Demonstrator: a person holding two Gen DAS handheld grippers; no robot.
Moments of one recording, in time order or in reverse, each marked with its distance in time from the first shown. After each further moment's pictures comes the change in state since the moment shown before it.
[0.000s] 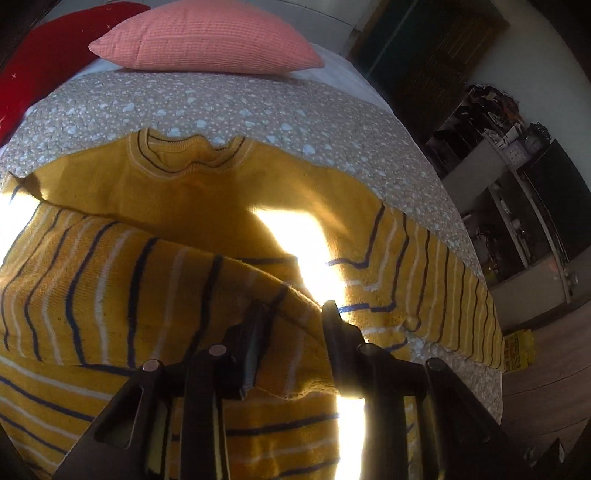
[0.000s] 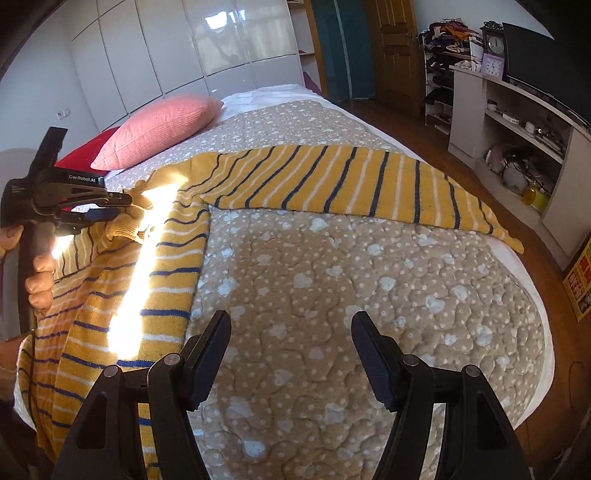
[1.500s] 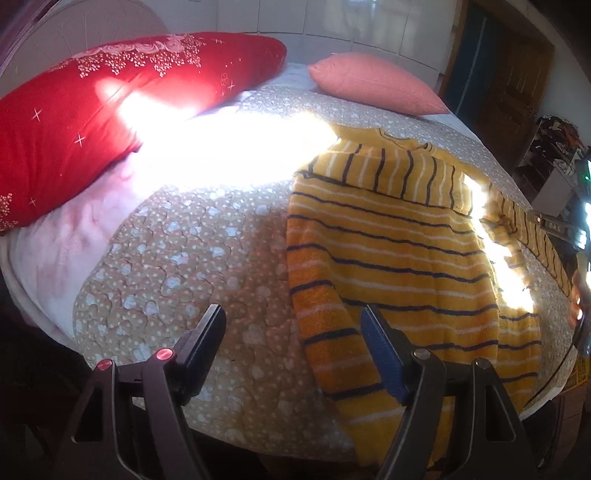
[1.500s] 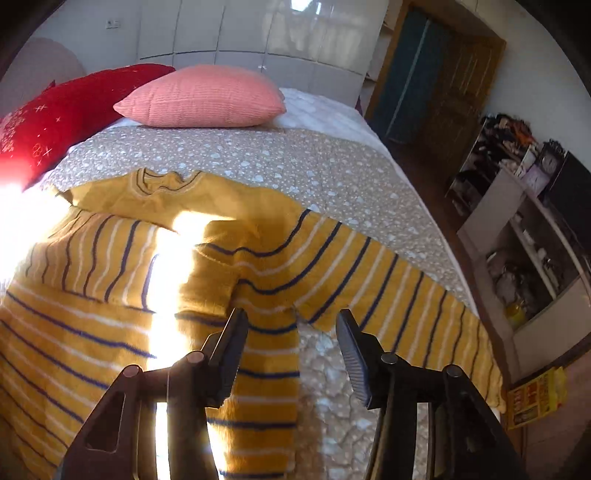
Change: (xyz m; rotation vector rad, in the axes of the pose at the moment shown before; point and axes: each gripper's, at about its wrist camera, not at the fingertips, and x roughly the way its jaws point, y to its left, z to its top) left arm -0.206 0.154 -0.212 -0.097 -0.211 0.405; right arm 0.053 0.164 0.093 -0.406 -0.005 -0.168
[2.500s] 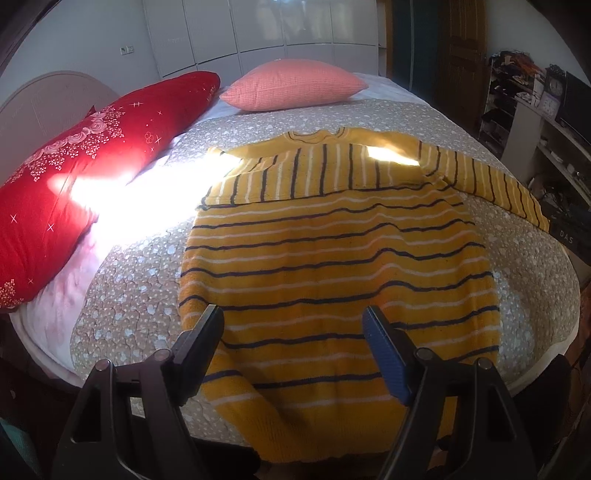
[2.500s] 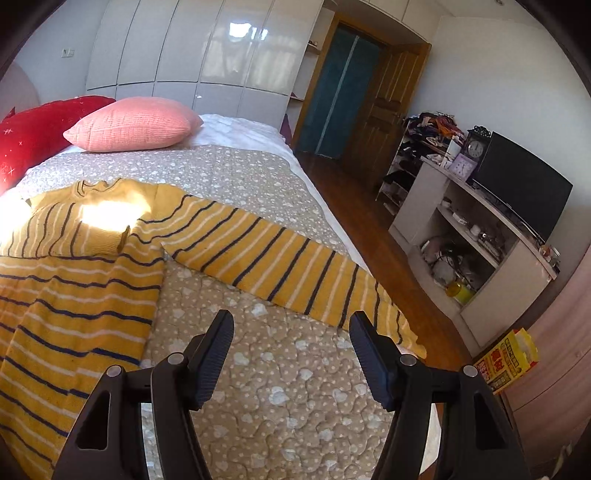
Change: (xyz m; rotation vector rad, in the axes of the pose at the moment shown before) left arm -0.028 -0.135 -0.013 0.273 -0.025 0.020; right arm -0.065 -0.100 -0.097 0.137 -0.086 -0.223
